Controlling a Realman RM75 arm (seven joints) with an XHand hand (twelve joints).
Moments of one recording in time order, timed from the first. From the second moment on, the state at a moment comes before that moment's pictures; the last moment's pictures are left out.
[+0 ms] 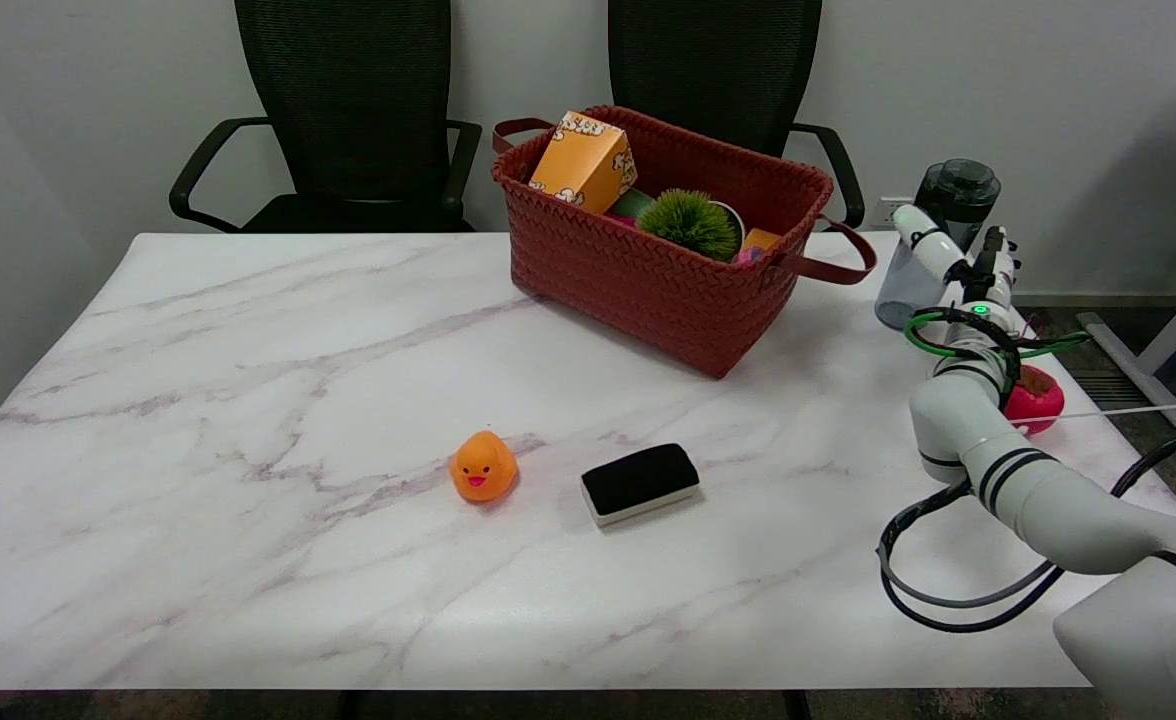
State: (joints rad) arm 0.50 -1.05 -1.89 0.68 1.88 0.74 0.39
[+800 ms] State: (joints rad) arm 0.59 -1.07 -1.97 0.58 1.86 0.68 0.51
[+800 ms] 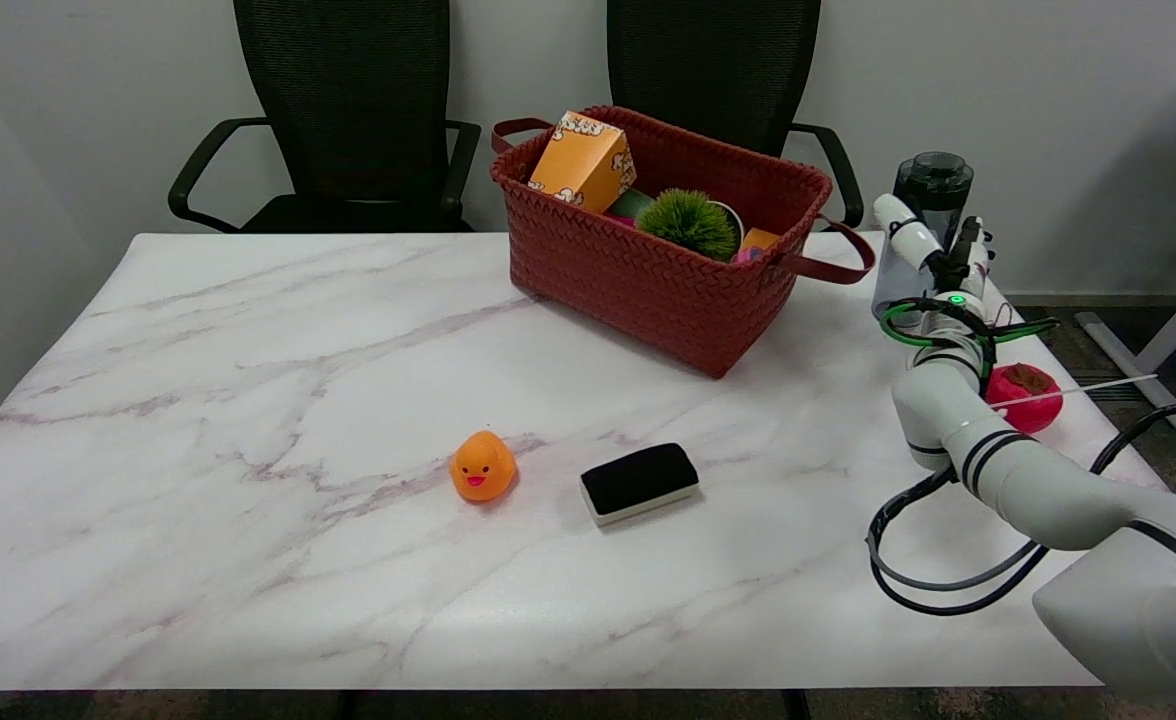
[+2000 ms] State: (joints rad) arm 0.56 -1.06 -1.99 0.59 1.86 0.78 0.57
